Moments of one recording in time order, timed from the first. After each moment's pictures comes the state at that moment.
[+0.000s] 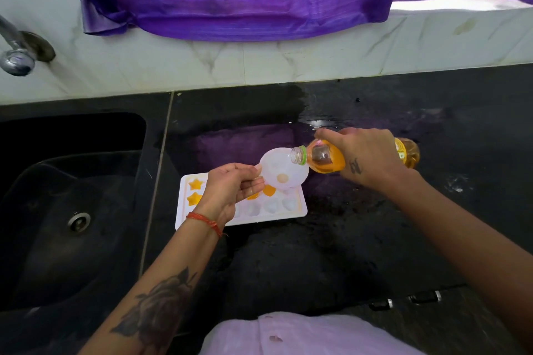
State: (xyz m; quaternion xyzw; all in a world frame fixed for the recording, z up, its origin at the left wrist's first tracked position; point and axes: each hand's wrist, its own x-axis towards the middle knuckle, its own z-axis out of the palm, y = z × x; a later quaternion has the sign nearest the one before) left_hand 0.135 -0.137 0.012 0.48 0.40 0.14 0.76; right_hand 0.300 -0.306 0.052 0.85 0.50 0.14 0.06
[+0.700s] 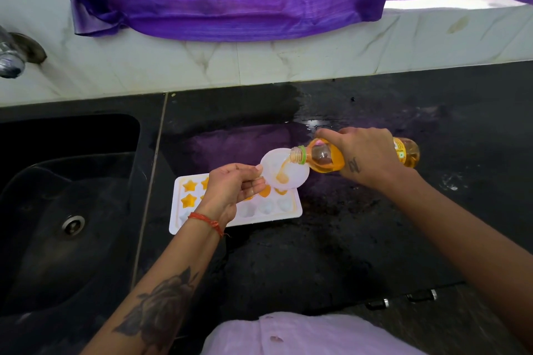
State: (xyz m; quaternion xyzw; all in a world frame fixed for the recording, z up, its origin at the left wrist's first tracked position) left_hand 0.147 -0.145 0.012 0.48 0.41 0.13 0.76; right_hand 0.308 -0.313 0.052 0.86 0.49 0.14 0.07
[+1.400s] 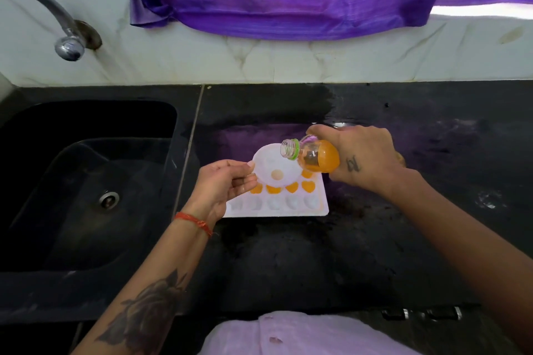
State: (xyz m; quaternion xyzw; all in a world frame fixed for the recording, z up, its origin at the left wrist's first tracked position) left_hand 0.097 -0.121 0.026 0.47 0.43 0.19 0.75; right_hand 0.267 -0.276 0.072 0.84 0.53 0.09 -0.01
